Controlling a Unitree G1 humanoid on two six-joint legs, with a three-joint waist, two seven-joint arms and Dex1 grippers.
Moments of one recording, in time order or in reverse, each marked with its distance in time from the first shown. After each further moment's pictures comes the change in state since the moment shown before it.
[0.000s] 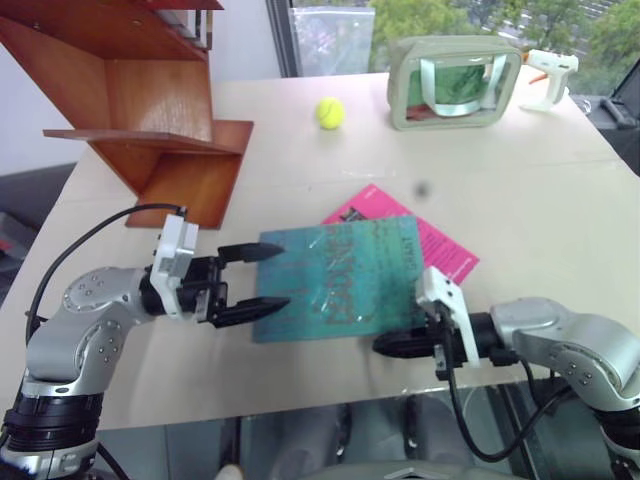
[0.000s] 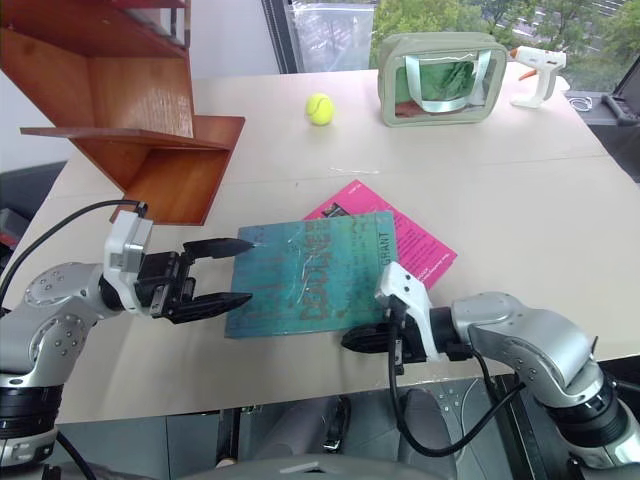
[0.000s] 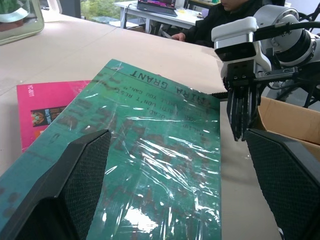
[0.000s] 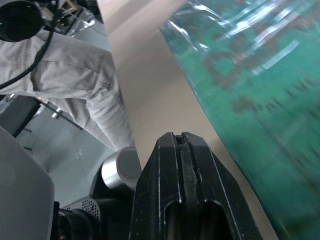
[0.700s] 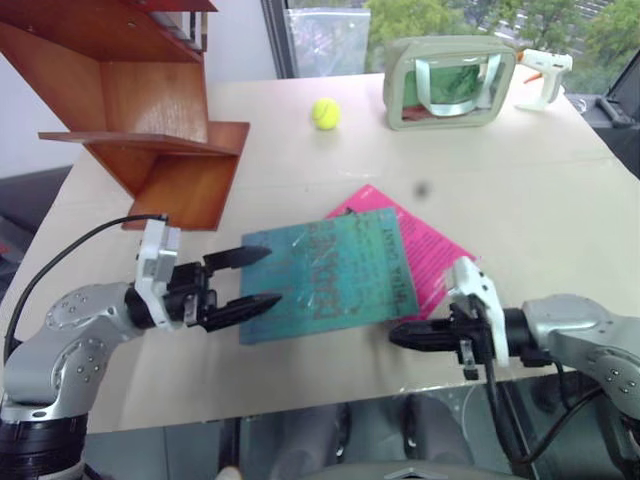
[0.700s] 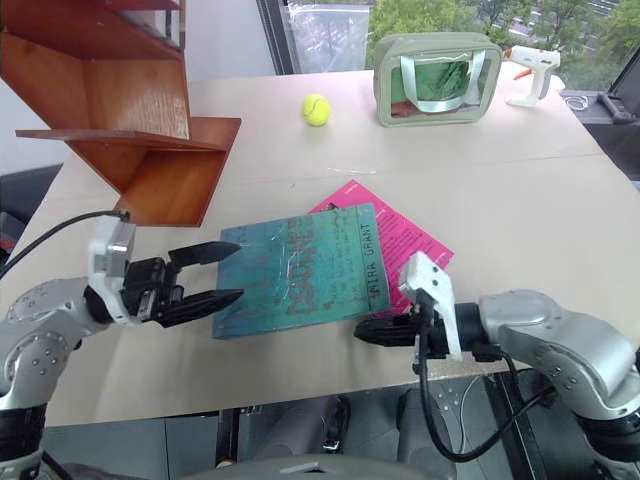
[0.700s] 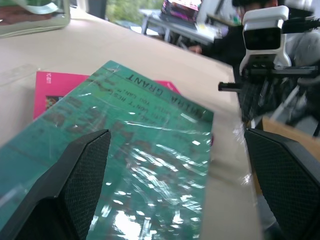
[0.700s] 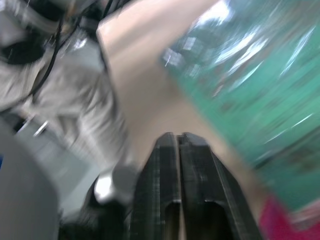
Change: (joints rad) left arm 0.162 -0.012 0.139 -0.114 -0.161 0.150 0.141; right arm 0.100 -0.075 -0.294 -0.101 0.161 -0.060 -0.002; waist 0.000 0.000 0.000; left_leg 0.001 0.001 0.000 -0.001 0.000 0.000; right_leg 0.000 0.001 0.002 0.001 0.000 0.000
